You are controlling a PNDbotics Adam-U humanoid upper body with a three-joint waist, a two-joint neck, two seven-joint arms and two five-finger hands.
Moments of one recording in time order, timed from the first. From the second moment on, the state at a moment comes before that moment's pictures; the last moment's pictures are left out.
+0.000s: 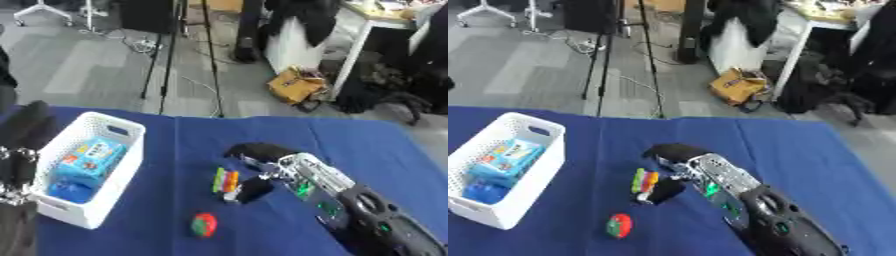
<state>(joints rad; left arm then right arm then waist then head) -0.54 -0.04 -0.27 -1.99 -0.01 -0.45 0.01 -0.87 -0.59 0.38 -1.37 0.84 0.21 0.54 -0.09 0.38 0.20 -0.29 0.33</state>
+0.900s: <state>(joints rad) -0.54 -0.03 -0.27 -1.99 0.01 -0.44 0.00 -0.88 -0.59 0.38 -1.36 0.84 0.23 0.49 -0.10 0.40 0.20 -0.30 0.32</state>
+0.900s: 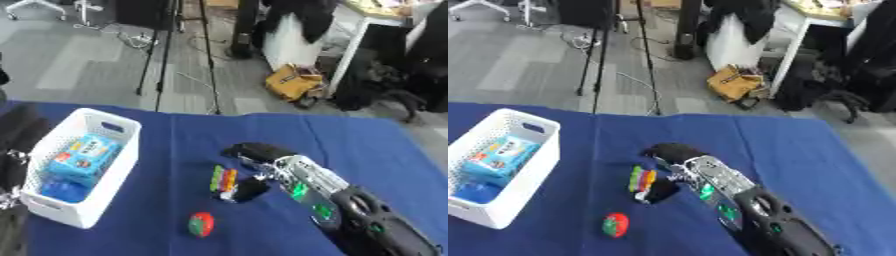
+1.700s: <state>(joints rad) -0.56 -0.02 -0.27 -1.99 0.02 -0.44 0.00 -0.88 -0.59 0.38 -1.33 0.86 0.22 0.52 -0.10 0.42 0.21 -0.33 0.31</state>
